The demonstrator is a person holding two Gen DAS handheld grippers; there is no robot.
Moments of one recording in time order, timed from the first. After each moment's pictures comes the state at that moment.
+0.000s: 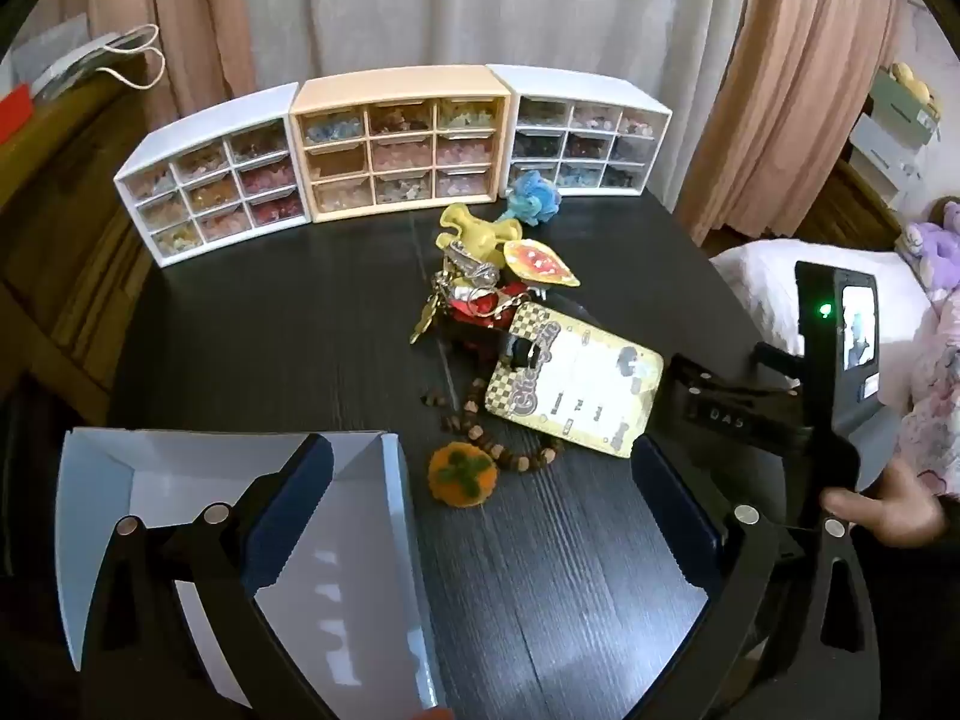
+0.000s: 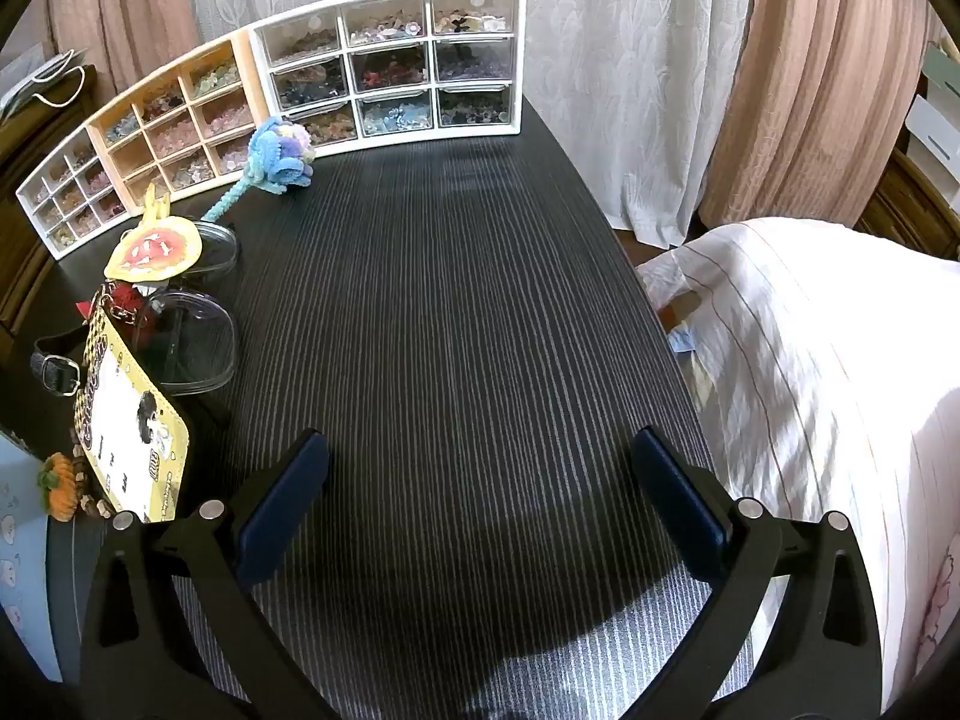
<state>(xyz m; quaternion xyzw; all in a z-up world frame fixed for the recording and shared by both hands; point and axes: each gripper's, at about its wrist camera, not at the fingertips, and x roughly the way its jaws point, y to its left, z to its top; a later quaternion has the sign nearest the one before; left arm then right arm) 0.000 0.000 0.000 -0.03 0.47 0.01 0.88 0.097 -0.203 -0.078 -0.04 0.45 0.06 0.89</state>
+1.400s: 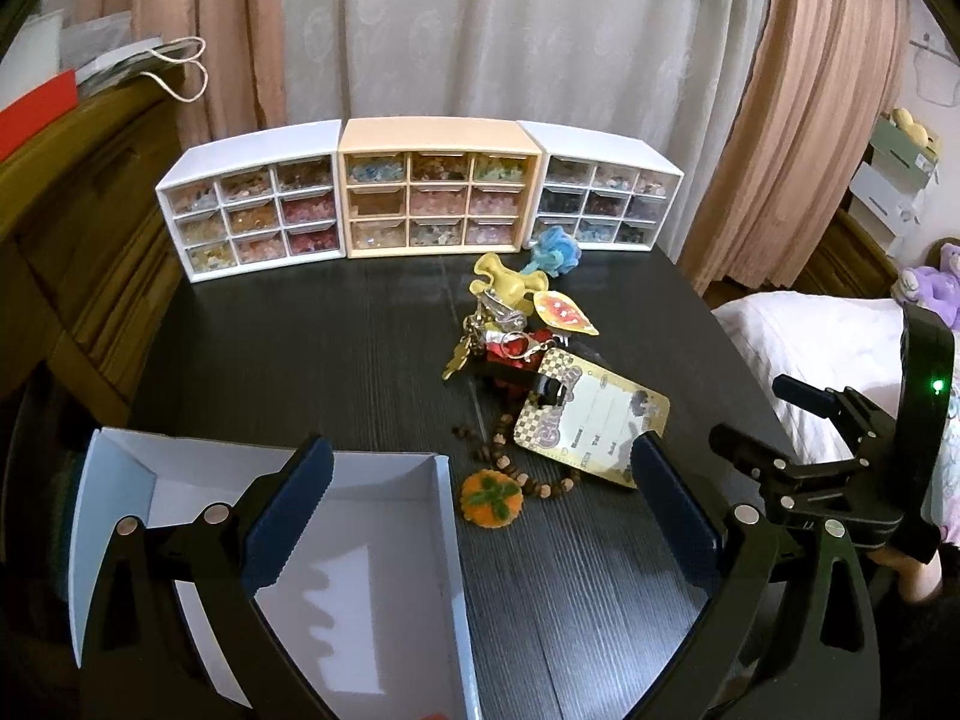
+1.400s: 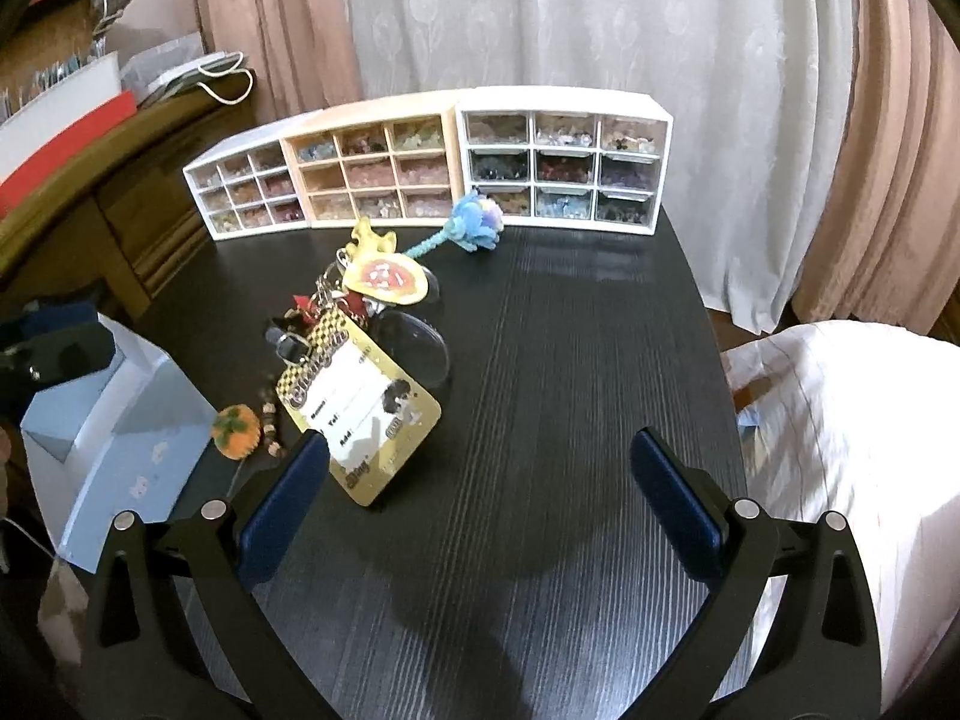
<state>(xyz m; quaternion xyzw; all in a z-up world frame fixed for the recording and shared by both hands) -0.018 0.022 0.019 -0.07 0.41 0.02 0.91 0.034 -0.174 -0.012 -0.05 0.39 0.22 0.90</state>
